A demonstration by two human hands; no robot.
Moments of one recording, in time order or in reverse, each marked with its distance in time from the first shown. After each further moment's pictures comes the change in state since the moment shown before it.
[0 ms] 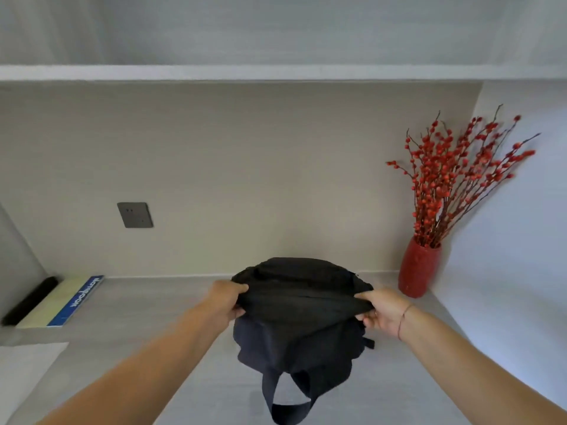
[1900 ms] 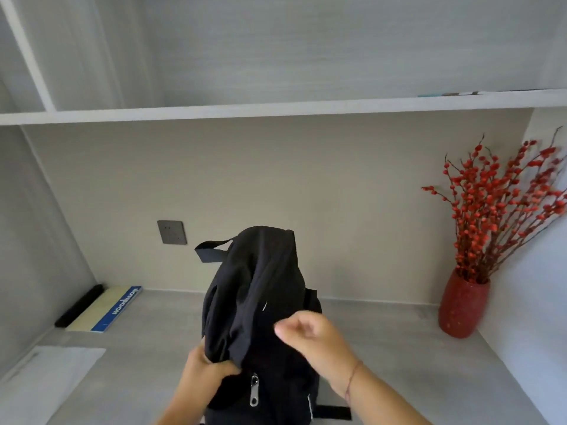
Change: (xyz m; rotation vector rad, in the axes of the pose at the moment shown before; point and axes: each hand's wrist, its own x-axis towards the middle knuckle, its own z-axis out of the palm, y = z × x) left_hand -0.034 -0.047 -0.060 0.058 0.097 0.351; right_hand -0.041 -0.003 0.116 -0.248 -0.345 -0.641
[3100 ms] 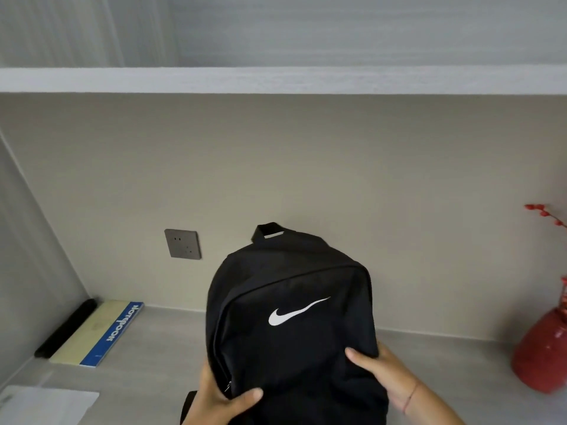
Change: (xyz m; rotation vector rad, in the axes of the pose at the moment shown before) left_hand 0.179 -0.081 -0.089 0.144 -0.203 0.250; right_hand 0.175 0.106 -0.004 0.396 0.145 0.320
